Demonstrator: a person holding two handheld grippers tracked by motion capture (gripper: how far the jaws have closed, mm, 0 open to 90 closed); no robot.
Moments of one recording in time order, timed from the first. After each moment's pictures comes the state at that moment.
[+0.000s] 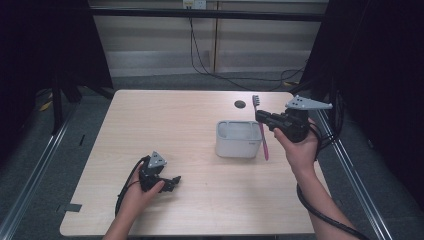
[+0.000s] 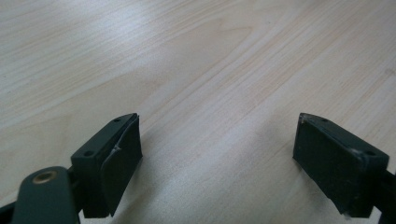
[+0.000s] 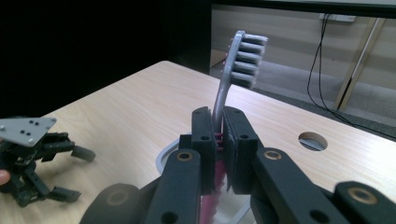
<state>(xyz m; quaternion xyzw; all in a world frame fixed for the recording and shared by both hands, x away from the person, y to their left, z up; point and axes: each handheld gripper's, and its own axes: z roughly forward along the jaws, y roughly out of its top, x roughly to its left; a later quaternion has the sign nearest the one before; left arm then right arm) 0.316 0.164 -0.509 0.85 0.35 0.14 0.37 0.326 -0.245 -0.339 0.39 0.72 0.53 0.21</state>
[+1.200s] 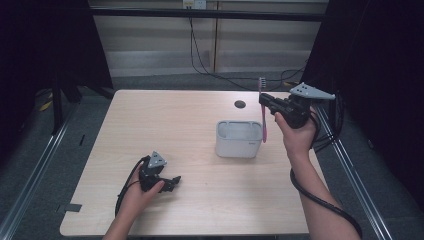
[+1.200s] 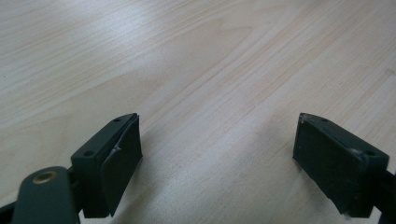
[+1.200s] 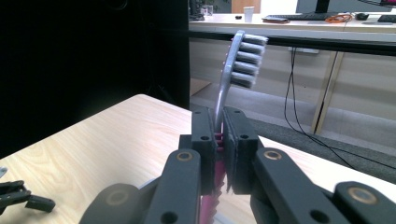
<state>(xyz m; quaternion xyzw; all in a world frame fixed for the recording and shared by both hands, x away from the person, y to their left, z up) 0.316 0.164 -0.509 0.85 0.35 0.14 0.37 0.357 -0.254 -0.332 0.40 0.68 0.56 0.26</state>
